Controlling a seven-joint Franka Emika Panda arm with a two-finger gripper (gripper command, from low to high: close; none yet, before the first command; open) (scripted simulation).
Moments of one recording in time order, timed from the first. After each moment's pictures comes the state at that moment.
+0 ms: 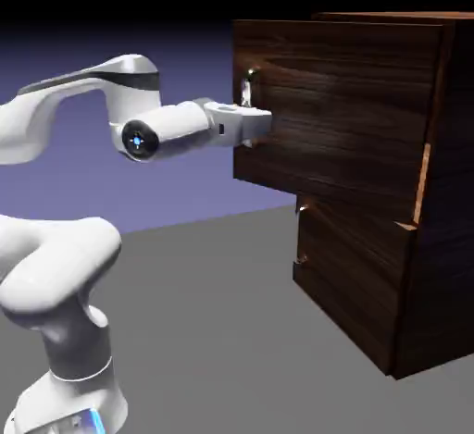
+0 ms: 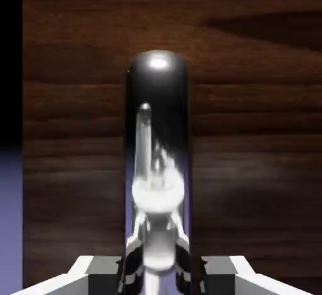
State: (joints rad) arm -0.62 -1.42 0.62 -2.89 2.15 2.08 -0.72
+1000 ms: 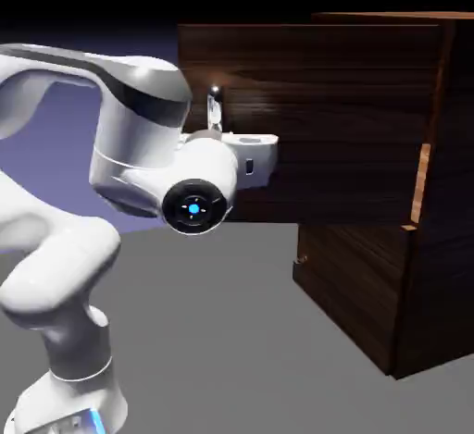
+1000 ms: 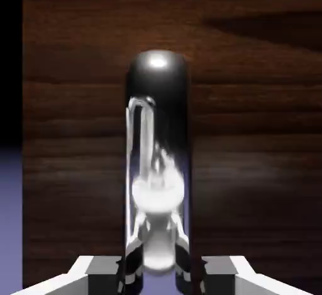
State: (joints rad) arm -0.59 -0.79 -0.40 -2.64 1.14 1.17 -1.12
